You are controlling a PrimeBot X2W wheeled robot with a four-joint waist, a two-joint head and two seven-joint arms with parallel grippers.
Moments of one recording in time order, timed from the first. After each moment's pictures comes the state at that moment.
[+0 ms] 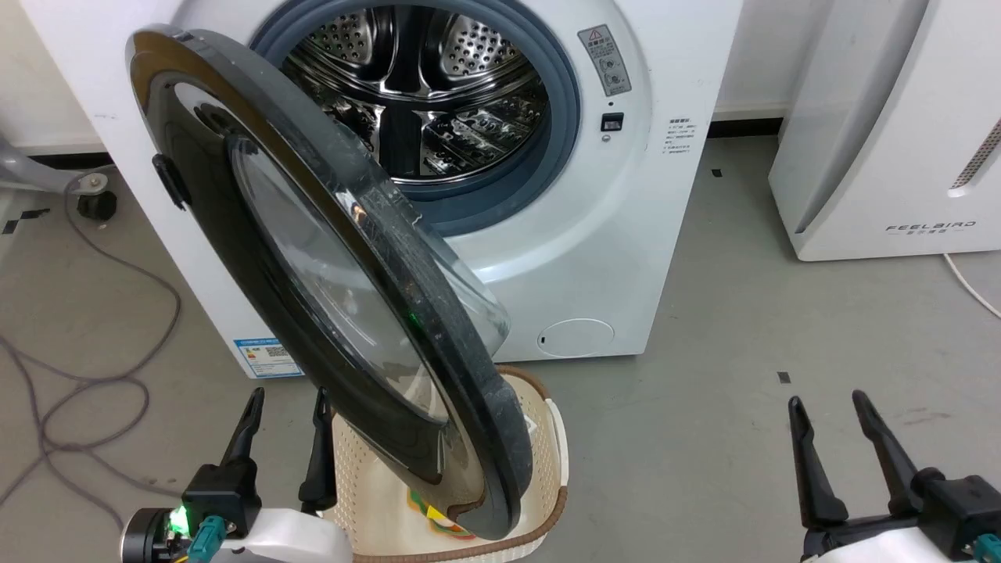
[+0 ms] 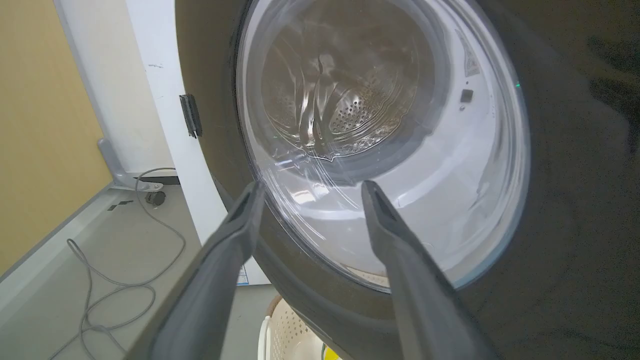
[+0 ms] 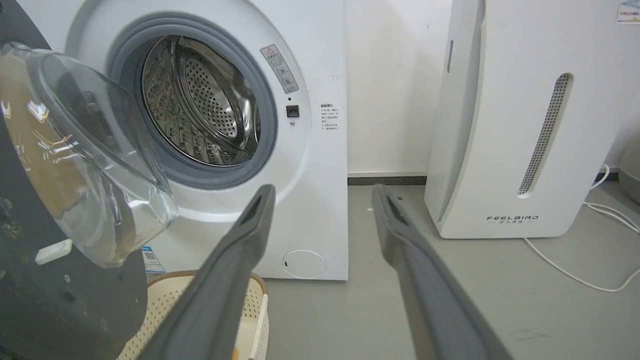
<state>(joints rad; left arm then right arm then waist) -0.02 0.13 -0.08 0.14 -0.15 0.07 -0.26 0.10 -0.05 -0.04 -0.06 0.12 0.13 -0.16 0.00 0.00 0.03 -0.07</state>
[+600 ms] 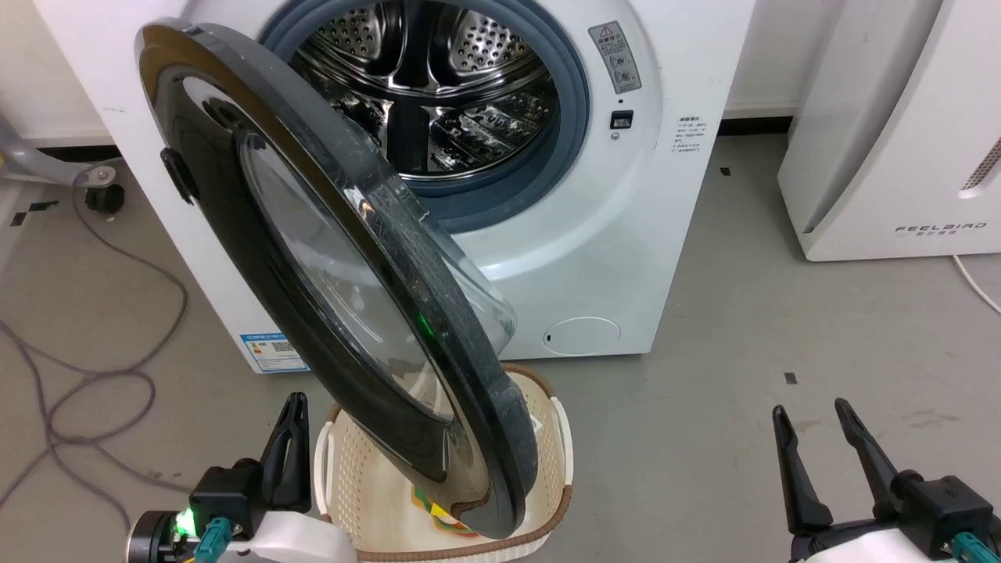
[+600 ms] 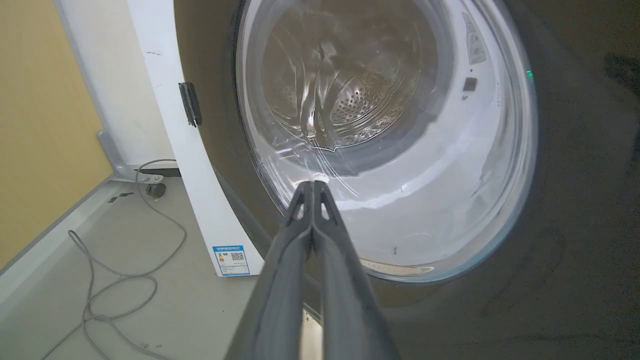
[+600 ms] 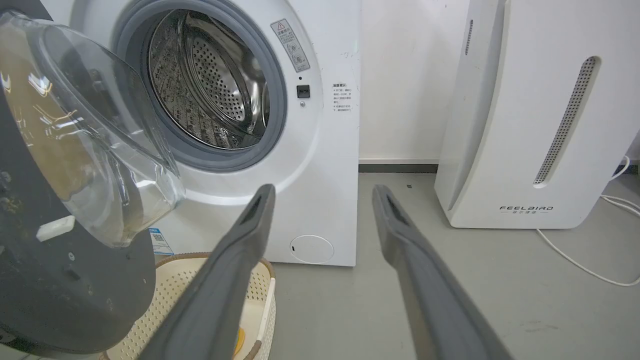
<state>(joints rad) -0.02 0.13 -0.10 0.16 -0.15 0.07 -0.26 0.09 -0.05 -0.03 -0.01 0.10 0.13 -0.17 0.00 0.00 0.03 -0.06</state>
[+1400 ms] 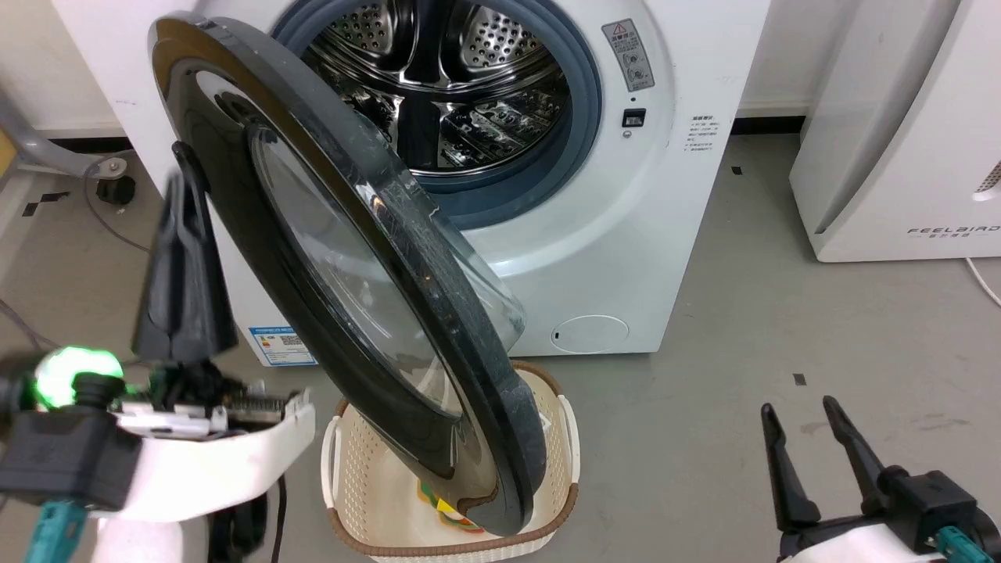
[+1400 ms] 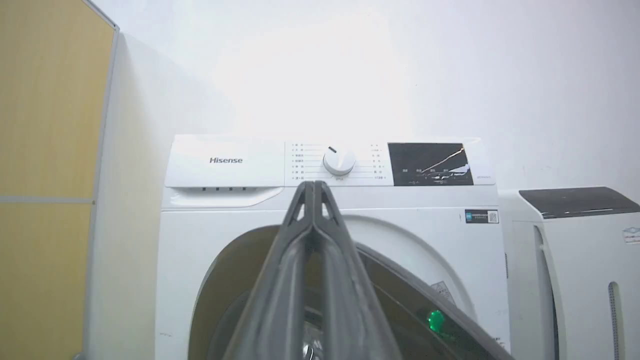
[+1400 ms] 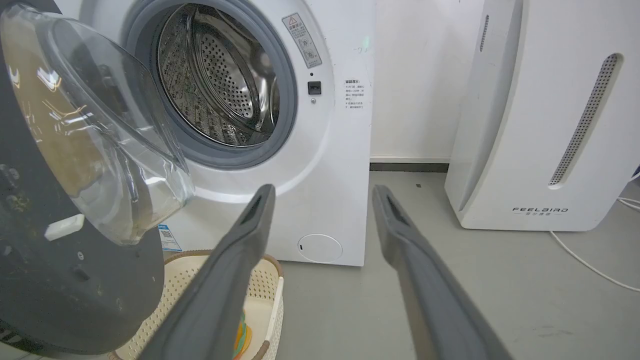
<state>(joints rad) -0.18 0.17 -0.07 -0.38 -0.16 0.08 -0.25 0.07 -0.05 0.00 0.01 0.10 0.13 -0.17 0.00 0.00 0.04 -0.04</state>
